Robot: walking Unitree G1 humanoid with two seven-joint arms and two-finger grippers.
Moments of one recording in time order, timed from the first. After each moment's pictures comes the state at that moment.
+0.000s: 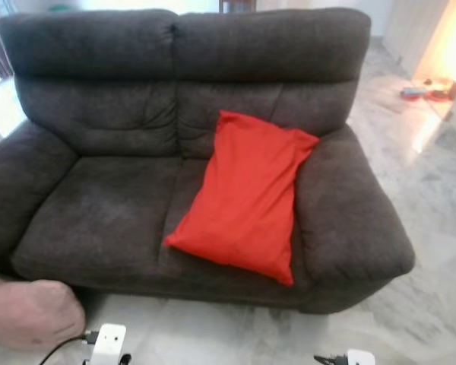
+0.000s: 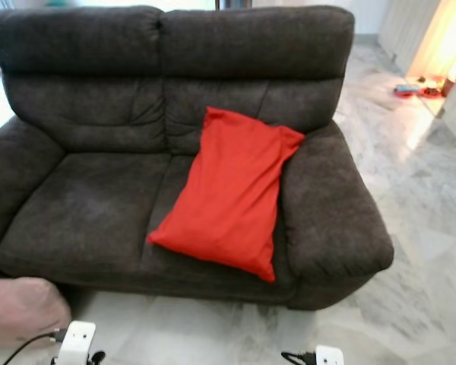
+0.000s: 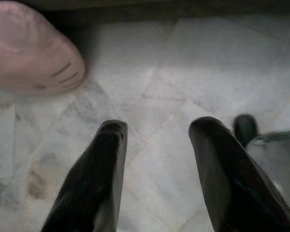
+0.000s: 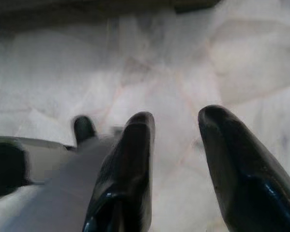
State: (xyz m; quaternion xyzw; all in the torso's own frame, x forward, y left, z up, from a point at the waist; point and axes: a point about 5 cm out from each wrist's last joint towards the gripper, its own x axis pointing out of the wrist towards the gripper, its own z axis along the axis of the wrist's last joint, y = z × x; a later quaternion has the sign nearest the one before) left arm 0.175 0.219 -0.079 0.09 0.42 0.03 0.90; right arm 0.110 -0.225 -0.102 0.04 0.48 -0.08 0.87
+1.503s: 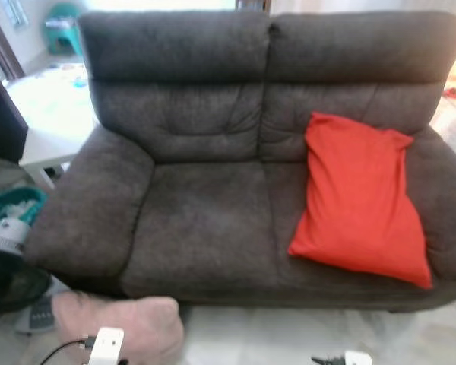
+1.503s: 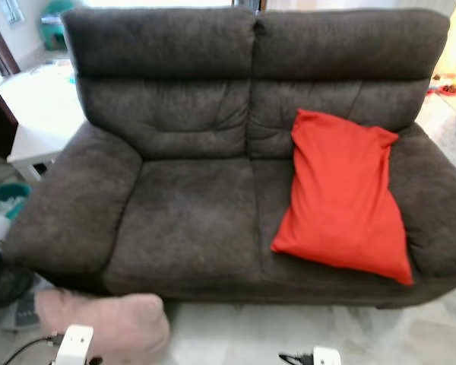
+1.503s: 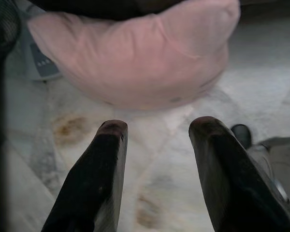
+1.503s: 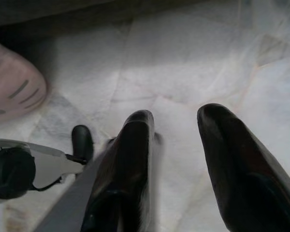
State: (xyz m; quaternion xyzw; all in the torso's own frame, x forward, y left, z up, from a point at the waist) left arm 0.176 0.233 -0.076 0.11 0.42 0.04 0.90; right arm 0.122 -0.213 -0.100 0.05 0.47 -0.07 0.88
